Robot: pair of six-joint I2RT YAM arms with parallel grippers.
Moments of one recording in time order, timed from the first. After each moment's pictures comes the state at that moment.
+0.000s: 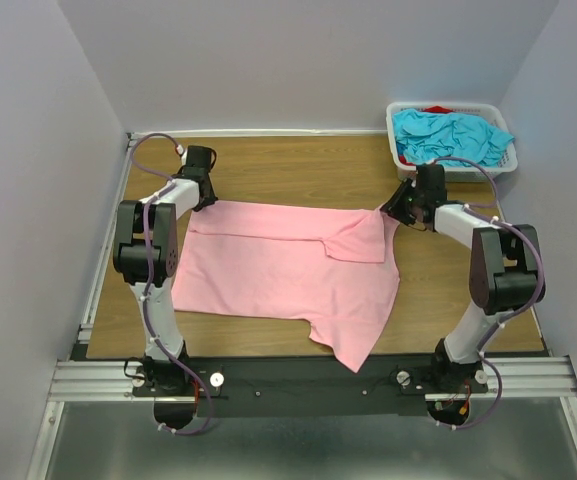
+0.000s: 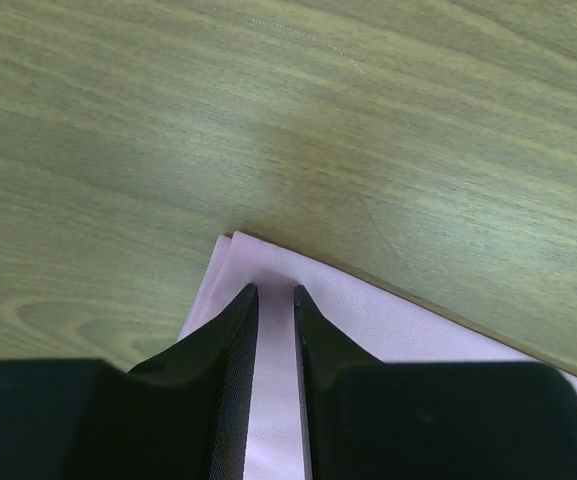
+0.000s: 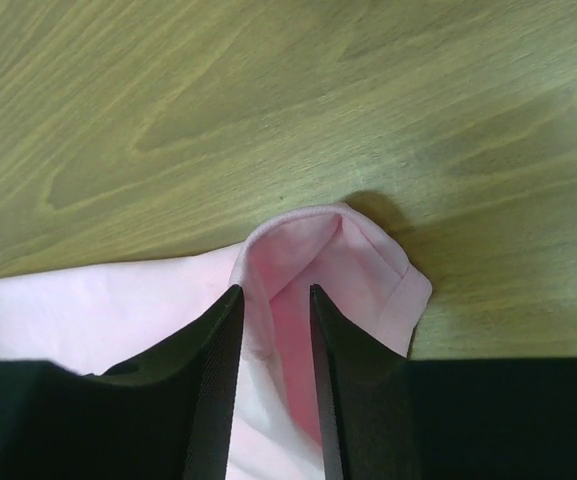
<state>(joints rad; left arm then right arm) -0.09 2.03 1.40 -0.28 -0.25 -0.34 0.08 1.75 1.02 -0.04 -0.12 0.62</state>
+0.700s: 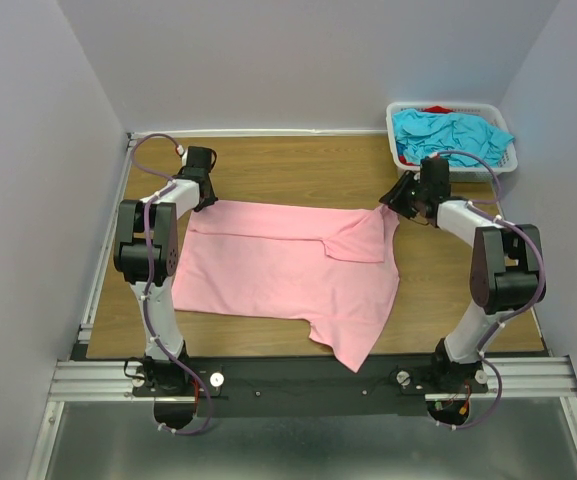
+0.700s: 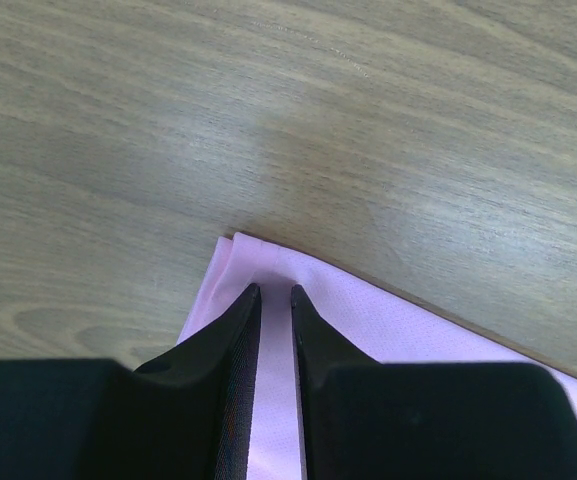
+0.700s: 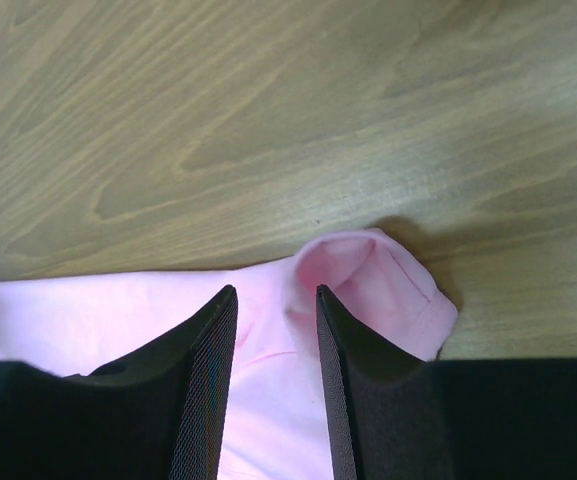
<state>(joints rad) -0.09 2.05 1.40 -0.26 -0.26 -0.34 0.07 1.76 1.06 -0.02 -0.18 0.63</state>
